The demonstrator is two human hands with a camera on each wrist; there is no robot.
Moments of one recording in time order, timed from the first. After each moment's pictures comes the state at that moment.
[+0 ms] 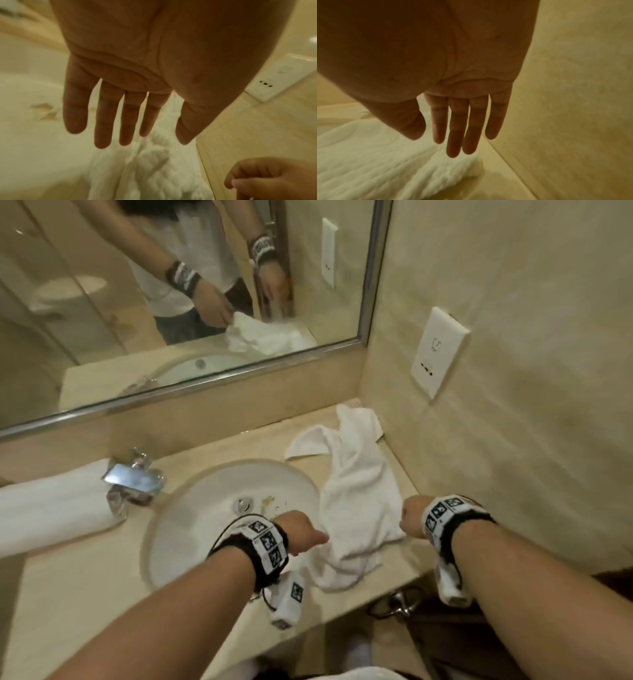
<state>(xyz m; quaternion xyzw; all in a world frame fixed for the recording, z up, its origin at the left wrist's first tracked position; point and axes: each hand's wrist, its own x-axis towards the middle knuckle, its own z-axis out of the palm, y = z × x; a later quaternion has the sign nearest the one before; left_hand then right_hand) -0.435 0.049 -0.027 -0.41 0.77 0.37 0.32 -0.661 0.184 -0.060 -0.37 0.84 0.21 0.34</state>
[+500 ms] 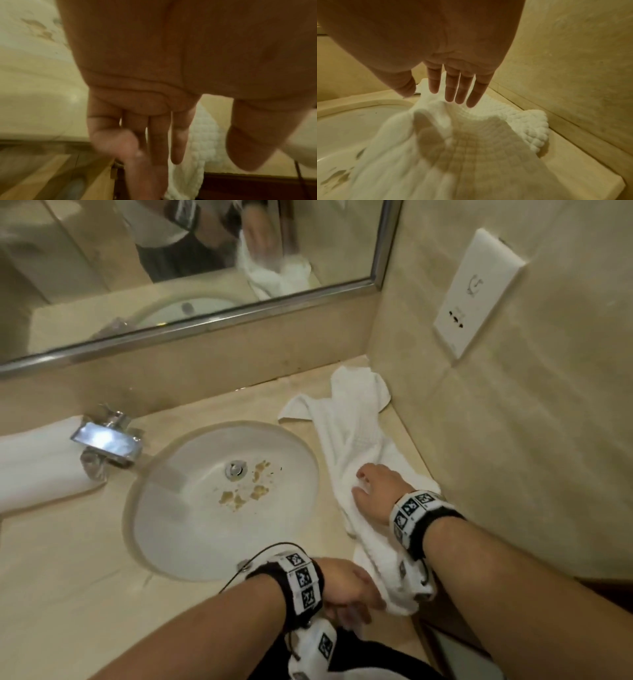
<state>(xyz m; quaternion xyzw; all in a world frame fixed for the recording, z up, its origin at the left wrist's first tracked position) -0.449 0.146 -0.086 -0.27 0.63 0.58 0.43 -0.618 0.160 -0.101 -0.44 0.84 -0.02 0.31</state>
